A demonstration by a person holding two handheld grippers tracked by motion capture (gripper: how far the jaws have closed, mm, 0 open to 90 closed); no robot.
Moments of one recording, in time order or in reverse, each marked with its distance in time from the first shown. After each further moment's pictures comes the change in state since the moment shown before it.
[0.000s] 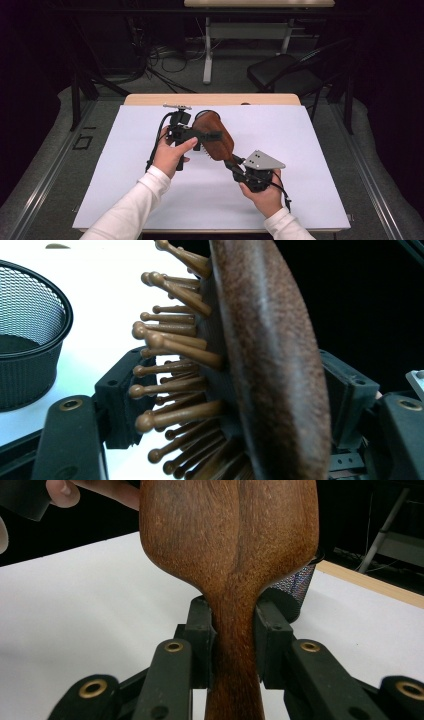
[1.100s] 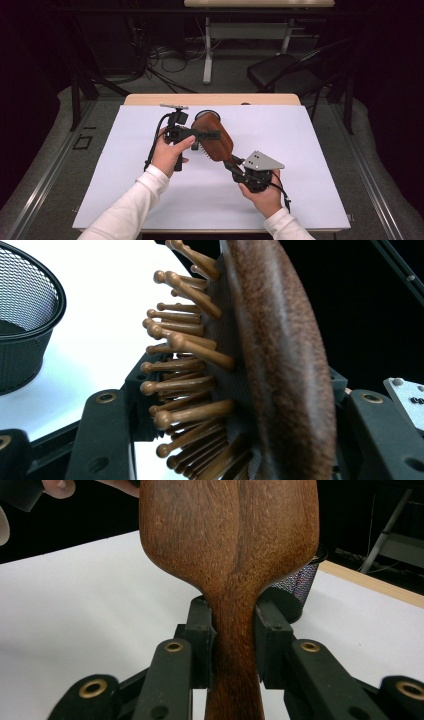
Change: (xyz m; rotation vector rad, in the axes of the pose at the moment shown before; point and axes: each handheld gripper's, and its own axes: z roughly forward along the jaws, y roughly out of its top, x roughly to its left) left arm 0.005 -0.001 -0.004 0.002 -0.044 -0.069; right arm 0.001 -0.002 0.002 -0.002 0.006 -0.007
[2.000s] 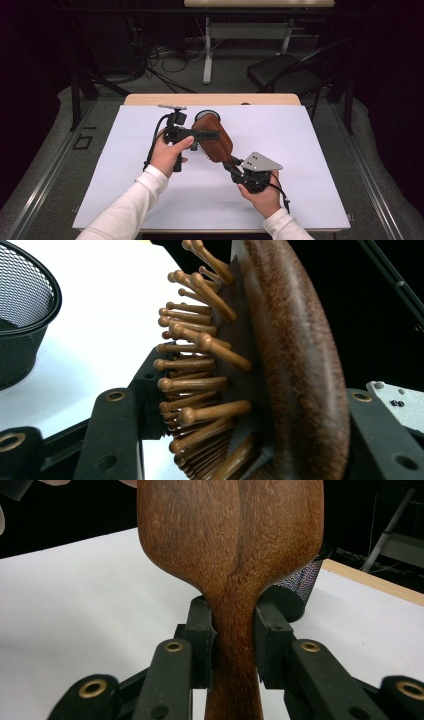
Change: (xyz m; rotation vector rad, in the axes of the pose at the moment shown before) left arm 0.001 -0.002 -0.002 -0.008 -0.018 -0.015; right arm 0.001 -0.004 0.004 0.004 0.002 -0.009
